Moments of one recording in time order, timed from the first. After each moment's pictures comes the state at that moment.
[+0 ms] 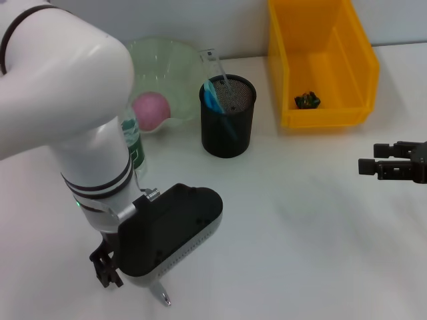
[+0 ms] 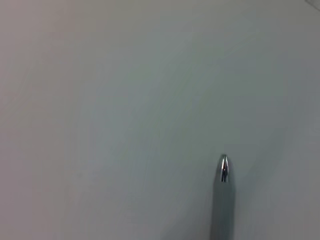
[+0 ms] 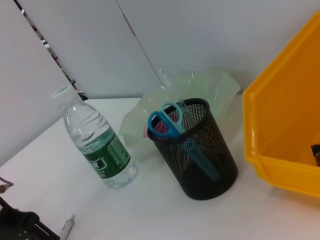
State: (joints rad) left arm -0.86 -2.08 1.92 1.16 2.57 1.61 -1.39; right arm 0.43 1.96 -0.46 -0.76 -2.17 -1.65 1.69
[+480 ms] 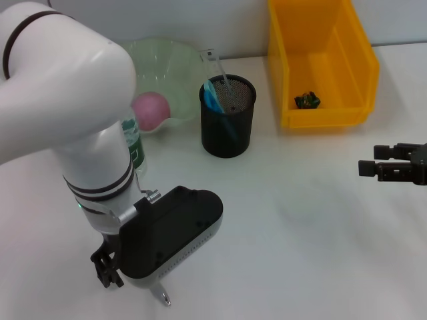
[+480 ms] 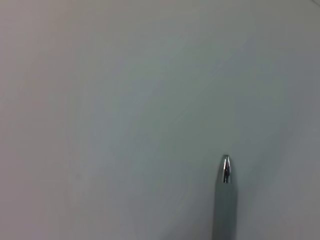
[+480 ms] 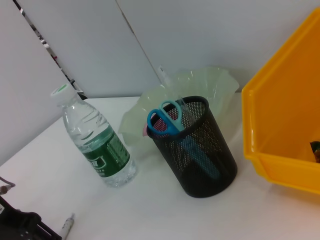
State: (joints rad) left arm -0.86 -2.08 1.94 1.15 2.56 1.58 -1.39; right arm 0.43 1.96 -0.46 -0.76 -2.17 -1.65 1.69
